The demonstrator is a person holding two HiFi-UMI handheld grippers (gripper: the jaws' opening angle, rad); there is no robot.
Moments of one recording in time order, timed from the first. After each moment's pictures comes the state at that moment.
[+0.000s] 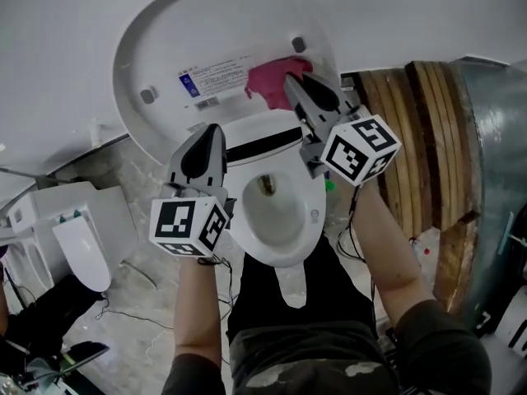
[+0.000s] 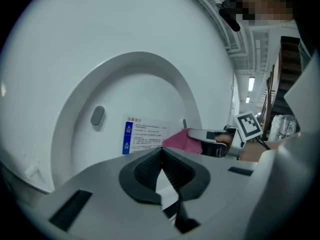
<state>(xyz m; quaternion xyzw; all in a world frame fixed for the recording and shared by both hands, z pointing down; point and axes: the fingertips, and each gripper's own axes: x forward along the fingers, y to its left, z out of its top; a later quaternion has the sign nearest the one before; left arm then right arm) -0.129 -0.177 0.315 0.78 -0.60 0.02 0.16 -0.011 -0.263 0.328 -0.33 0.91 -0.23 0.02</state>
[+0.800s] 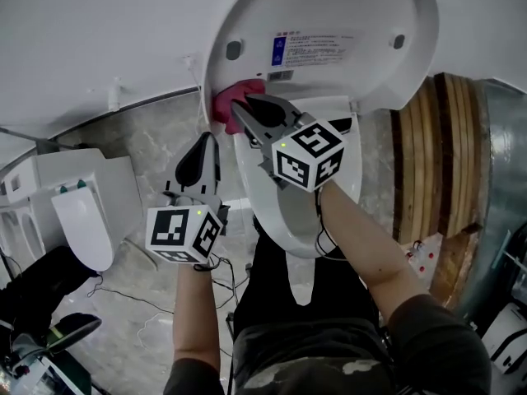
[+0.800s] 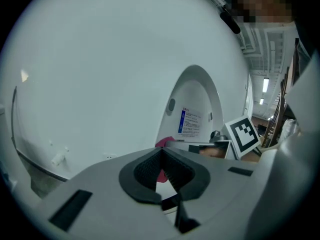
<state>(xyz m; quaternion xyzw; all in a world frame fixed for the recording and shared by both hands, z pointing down) -0.278 -0.105 0.362 0.73 -0.65 0.02 0.20 -0.245 -0.165 0.406 -0.19 0.94 -0.26 -0.07</state>
